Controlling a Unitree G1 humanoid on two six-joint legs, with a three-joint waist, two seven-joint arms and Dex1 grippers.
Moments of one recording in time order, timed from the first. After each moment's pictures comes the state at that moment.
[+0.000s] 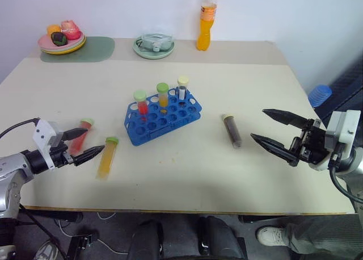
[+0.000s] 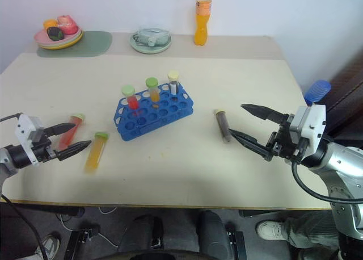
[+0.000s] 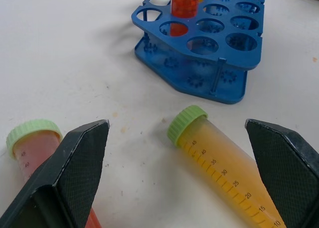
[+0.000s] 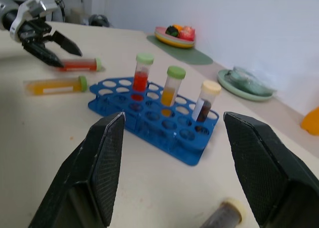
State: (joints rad) left arm -0.04 0.84 0.37 0.11 -0.47 0.21 -1.08; right arm 0.04 -0.76 -0.42 -0.52 0.69 0.26 0.95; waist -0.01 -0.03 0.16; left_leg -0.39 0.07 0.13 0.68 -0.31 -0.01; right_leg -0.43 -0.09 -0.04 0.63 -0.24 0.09
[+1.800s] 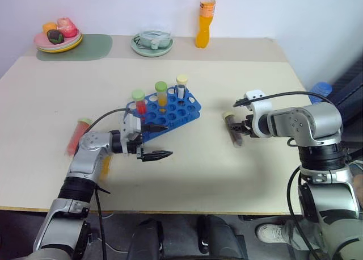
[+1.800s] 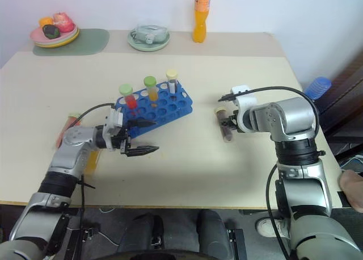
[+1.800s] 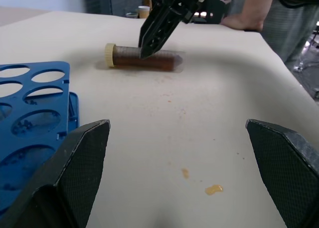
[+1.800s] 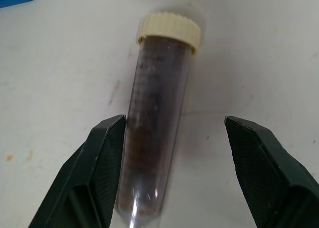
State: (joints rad) left arm -0.47 0.49 -0.07 0.32 -0.37 -0.02 -1.35; right arm -0.81 -0.56 0.03 0.04 0.46 1.53 0.24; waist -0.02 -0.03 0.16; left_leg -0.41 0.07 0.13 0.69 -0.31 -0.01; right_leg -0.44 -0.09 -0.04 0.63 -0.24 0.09
